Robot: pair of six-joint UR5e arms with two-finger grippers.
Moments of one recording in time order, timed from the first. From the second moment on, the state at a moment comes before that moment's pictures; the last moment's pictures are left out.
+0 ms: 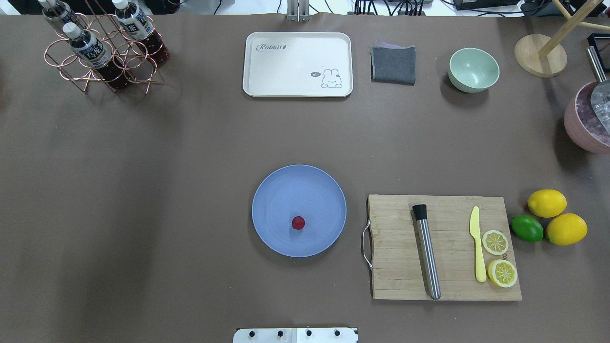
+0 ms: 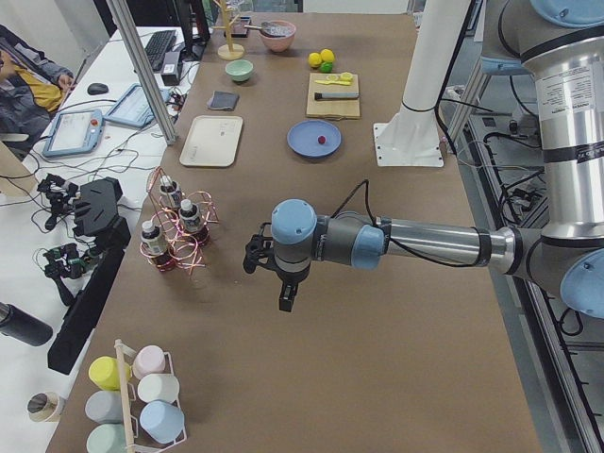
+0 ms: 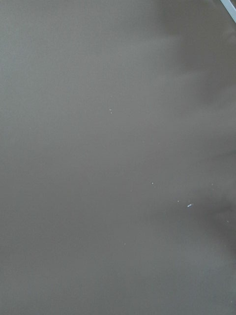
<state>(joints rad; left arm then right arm) -1.50 -1.36 -1.86 -1.66 -2.41 0.01 1.62 -1.51 1.59 -1.72 2.35 -0.46</state>
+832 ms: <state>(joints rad) -1.50 -1.36 -1.85 -1.67 -2.40 0.02 1.62 -1.51 1.60 -1.72 2.35 -0.45</state>
